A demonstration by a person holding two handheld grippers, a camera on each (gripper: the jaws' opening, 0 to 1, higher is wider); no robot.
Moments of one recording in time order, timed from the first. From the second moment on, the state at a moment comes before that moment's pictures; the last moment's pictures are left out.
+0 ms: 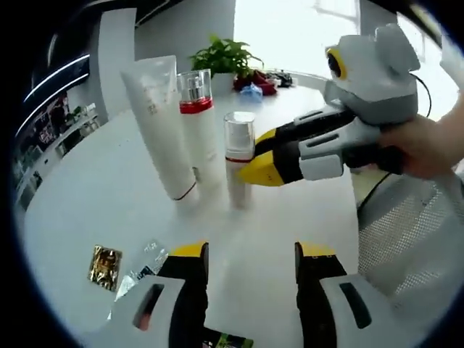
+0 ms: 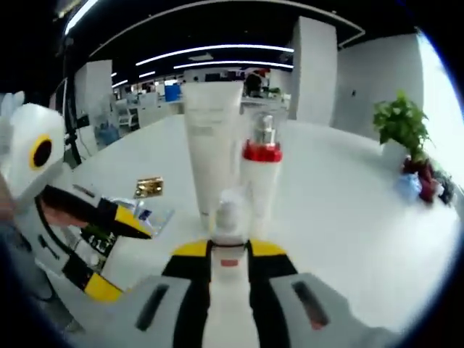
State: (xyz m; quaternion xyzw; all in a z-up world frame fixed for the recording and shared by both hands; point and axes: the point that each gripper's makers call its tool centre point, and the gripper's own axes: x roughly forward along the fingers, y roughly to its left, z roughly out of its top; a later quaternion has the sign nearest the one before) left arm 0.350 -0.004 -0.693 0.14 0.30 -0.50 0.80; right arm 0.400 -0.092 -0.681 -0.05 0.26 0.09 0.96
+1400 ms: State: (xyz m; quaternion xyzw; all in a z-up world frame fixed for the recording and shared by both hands) left arm 0.300 0.053 -0.683 0.11 0.33 -0.46 0.82; right arm 0.434 -0.089 -0.704 0.03 0.29 -0.03 0.96
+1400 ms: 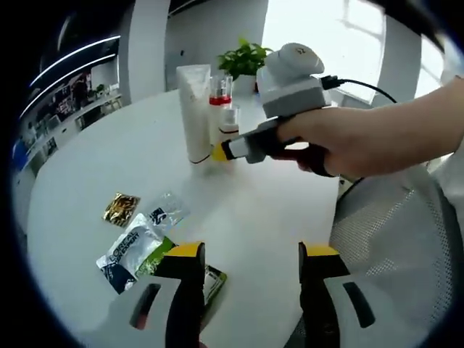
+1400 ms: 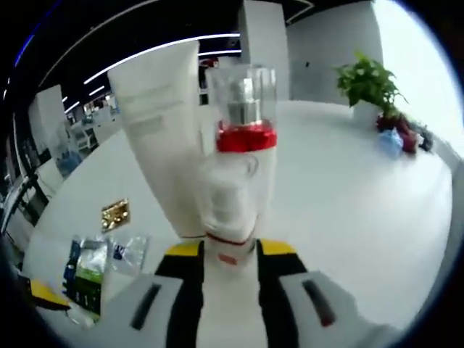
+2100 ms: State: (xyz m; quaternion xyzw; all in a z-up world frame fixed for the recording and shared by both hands) left arm 0.306 0.051 -0.682 0.10 0.33 -0.46 0.82; right arm 0.428 -0.102 -0.705 0.01 0.29 -0.02 0.96
